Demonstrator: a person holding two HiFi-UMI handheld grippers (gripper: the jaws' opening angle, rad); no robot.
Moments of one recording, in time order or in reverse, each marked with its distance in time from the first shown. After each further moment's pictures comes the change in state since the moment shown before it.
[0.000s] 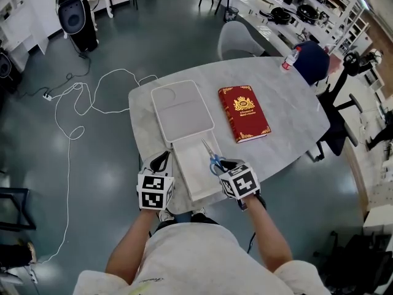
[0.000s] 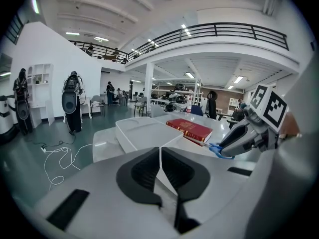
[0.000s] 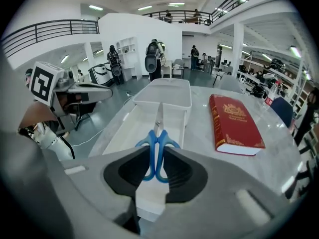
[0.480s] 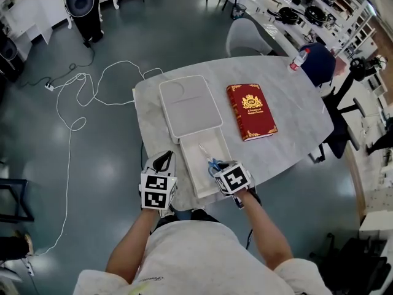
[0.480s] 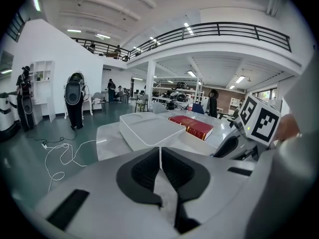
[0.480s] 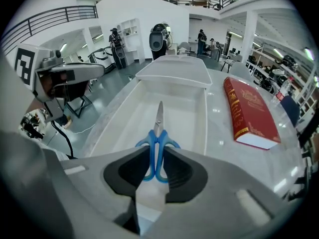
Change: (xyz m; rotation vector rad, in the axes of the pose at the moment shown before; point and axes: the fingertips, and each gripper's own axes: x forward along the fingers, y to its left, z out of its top) left arm -0.007 0.015 -0.020 -0.019 0.022 0.006; right arm 0.050 0.019 -0.030 -0.036 0.186 0.012
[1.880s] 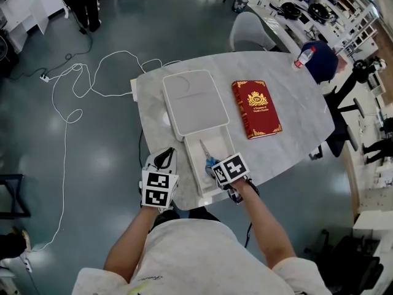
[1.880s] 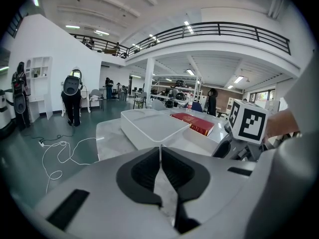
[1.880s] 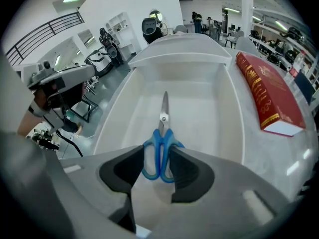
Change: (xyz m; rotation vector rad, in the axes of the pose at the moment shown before) left arm 0.014 0.021 -0.008 0.000 0.022 -0.031; right arm 0.043 0.016 0.004 0.127 0.126 0.132
